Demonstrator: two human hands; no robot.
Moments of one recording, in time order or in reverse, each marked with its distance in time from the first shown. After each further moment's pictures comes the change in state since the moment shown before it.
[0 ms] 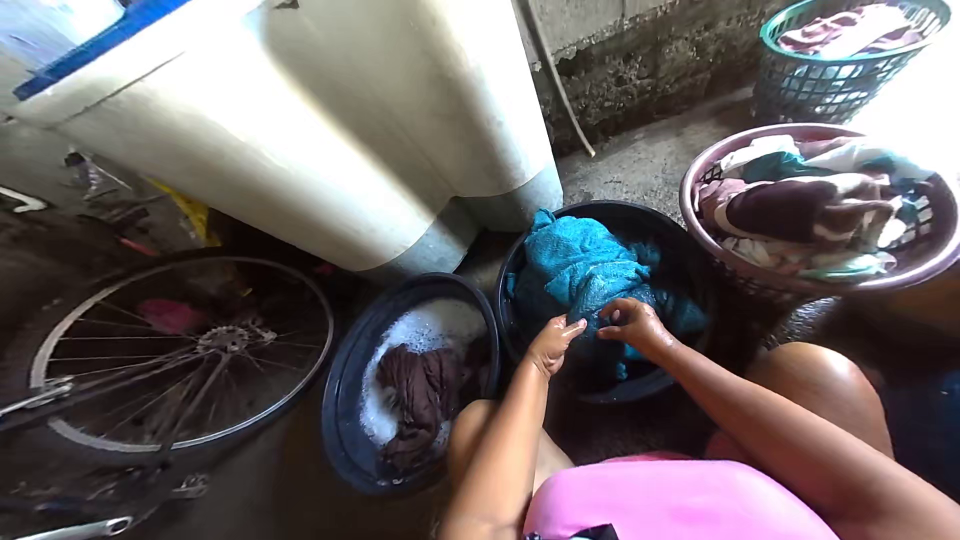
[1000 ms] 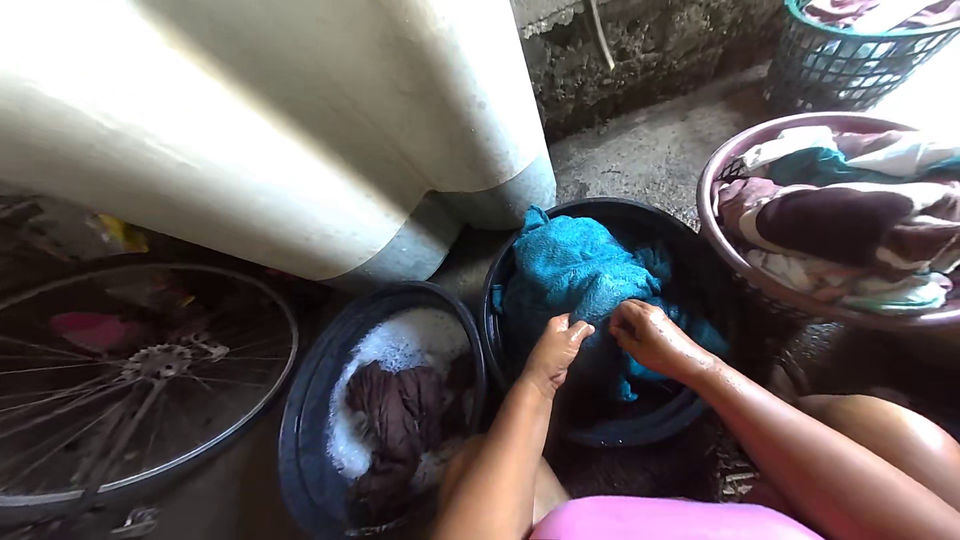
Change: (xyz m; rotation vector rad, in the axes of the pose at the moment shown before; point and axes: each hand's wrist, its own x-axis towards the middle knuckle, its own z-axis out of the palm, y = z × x) left_hand 0.045 0.040 0.007 0.038 0.113 0.024; right_hand 0.042 -0.013 -0.026 -0.308 -0.046 -0.289
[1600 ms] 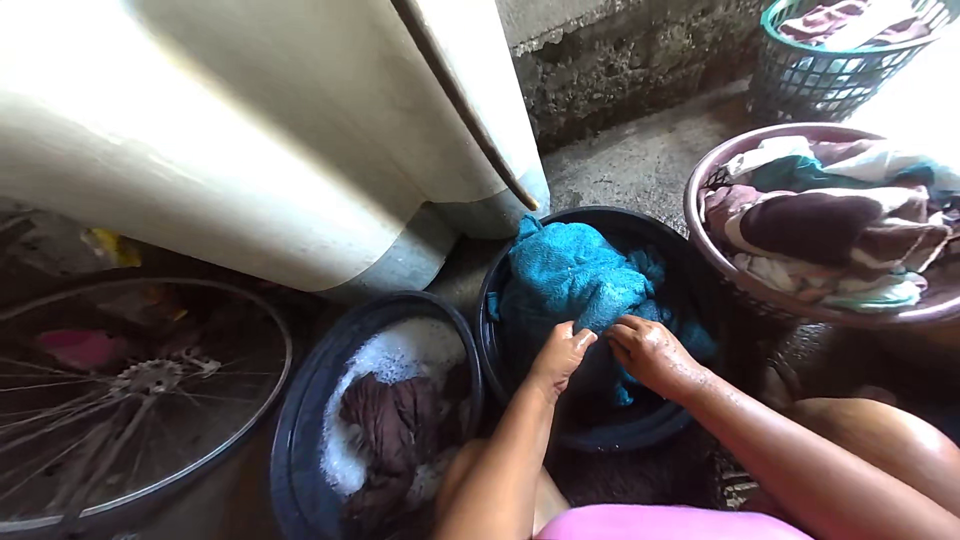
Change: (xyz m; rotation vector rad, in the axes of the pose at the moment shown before) left_hand 0.003 -0.008 0.009 0.125 -0.044 0.009; right_hand -0.016 0.017 0.024 -0.319 0.285 -0.299
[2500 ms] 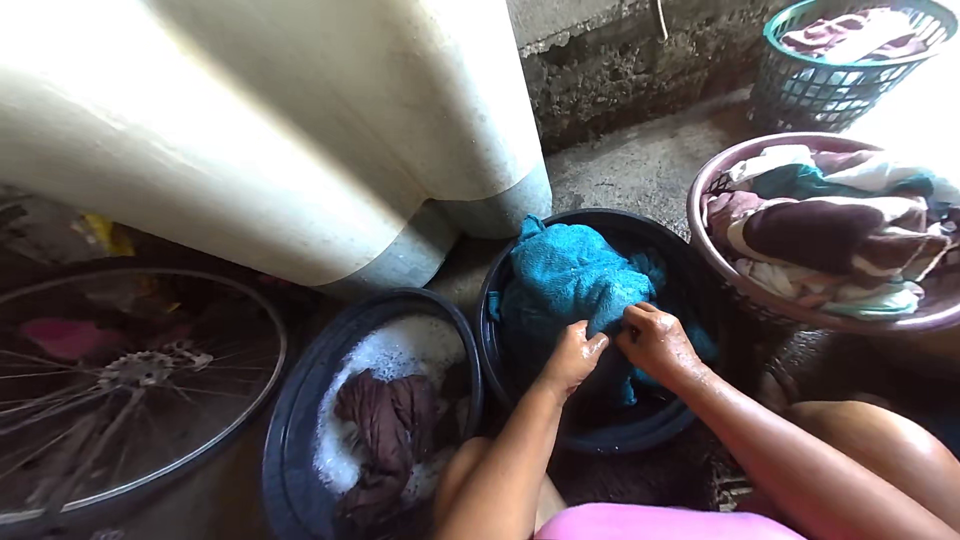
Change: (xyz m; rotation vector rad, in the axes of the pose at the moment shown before) left_hand 0.003 -0.002 0.006 0.148 -0.038 0.056; right_hand 0.014 -0.010 -0.008 -0.032 0.076 0.314
